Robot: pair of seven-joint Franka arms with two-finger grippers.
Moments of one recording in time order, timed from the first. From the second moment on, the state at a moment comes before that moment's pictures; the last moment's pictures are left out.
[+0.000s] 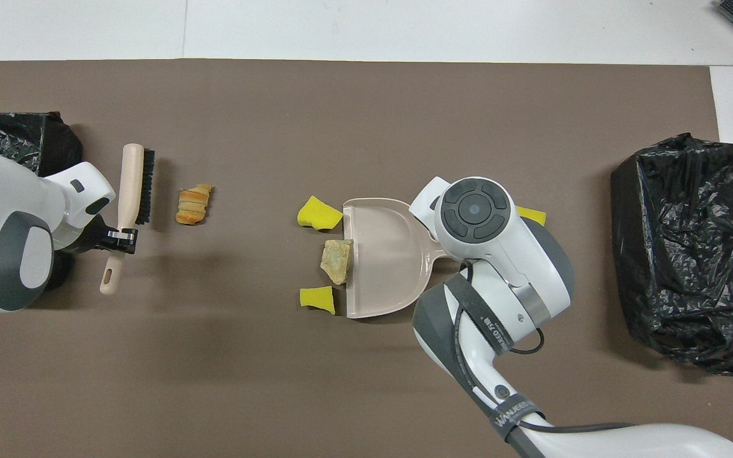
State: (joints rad) left arm -0.11 0.14 -0.04 -2.09 -0.03 2.10 0.00; right arm 0.40 0.23 0.05 -1.90 -0.24 2.02 -1.05
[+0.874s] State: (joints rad) left arm -0.71 0.14 -0.06 -2.09 -0.11 2.15 -0.60; right arm 0.40 0.23 0.05 -1.90 -0.24 2.02 -1.04
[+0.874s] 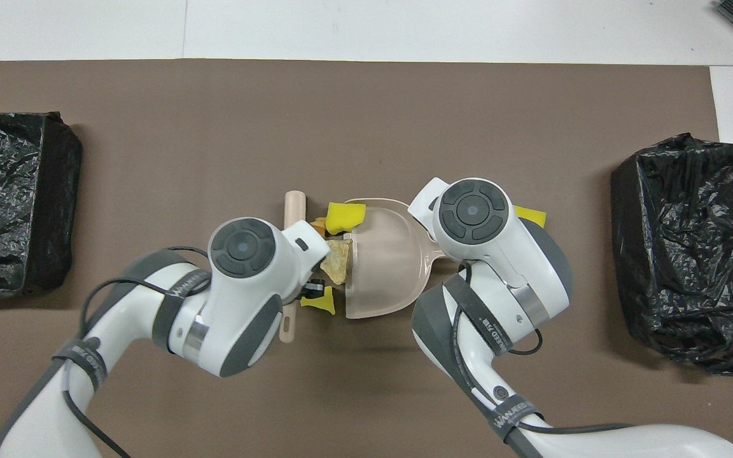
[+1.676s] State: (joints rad) left arm -0.76 0.03 -0.04 -2.06 -0.13 1.86 -0.97; right arm 0.40 0.23 0.05 -1.90 -0.24 2.02 -1.04
